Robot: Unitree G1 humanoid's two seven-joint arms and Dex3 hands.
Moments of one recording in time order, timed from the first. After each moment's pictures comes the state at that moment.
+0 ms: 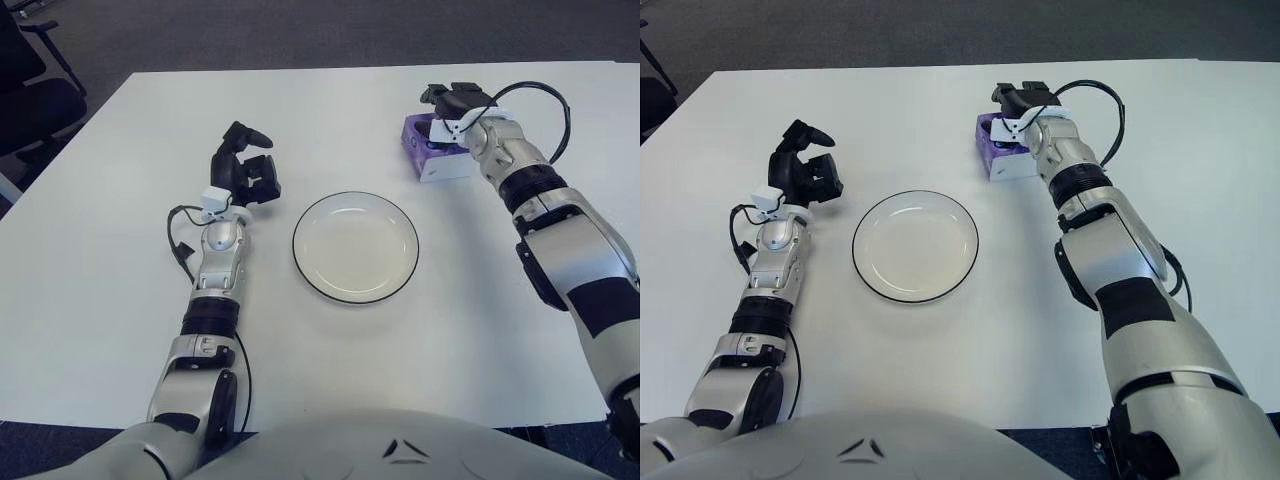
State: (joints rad) left arm -0.34 0.04 0.10 0.35 -0.06 -0.34 0.08; right arm -1.15 -0.38 0.48 1.16 -0.76 -0.13 0.03
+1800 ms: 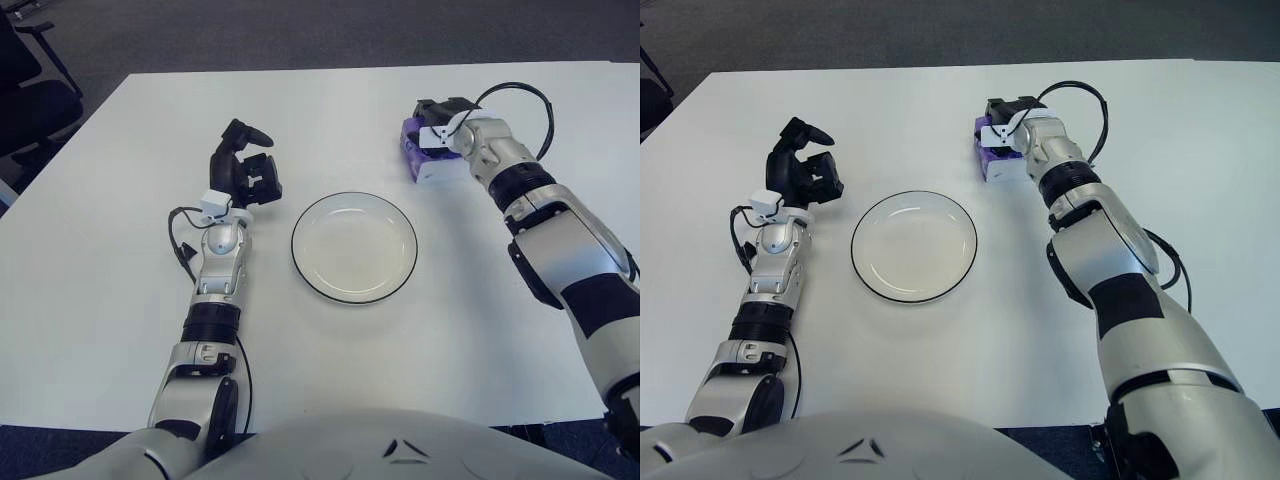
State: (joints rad) left arm -0.31 0.03 0.09 0.28 -0.05 -0.36 0.10; right arm -1.15 -0.34 0.59 1.15 -0.79 0.00 0.10
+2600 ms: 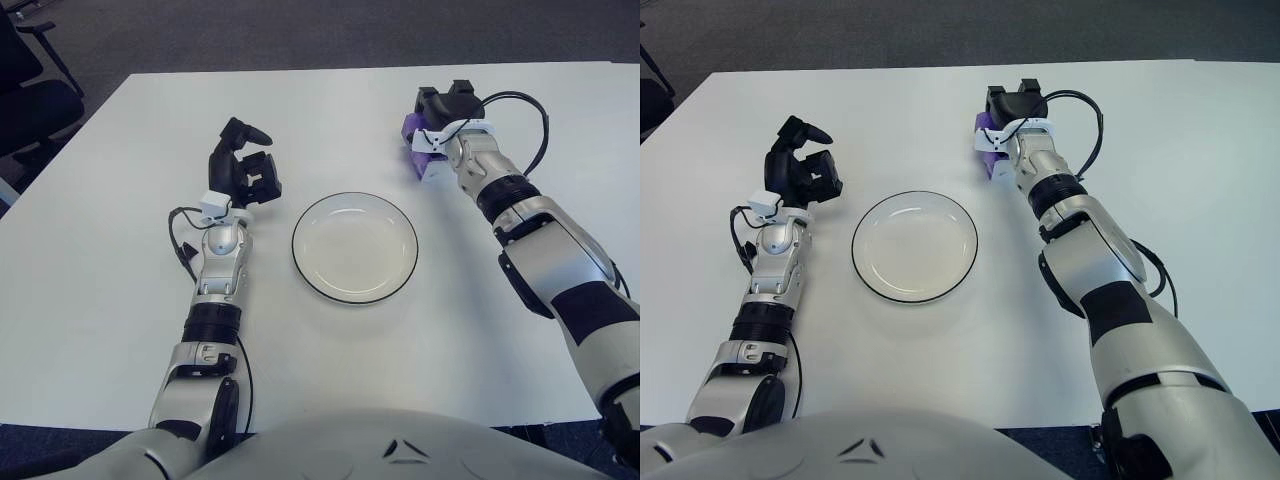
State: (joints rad) left arm -0.31 0.03 0.09 0.28 -0.05 -0.38 0.11; right arm -1.10 -0.31 0.55 1.14 -0.75 0.02 -0.26
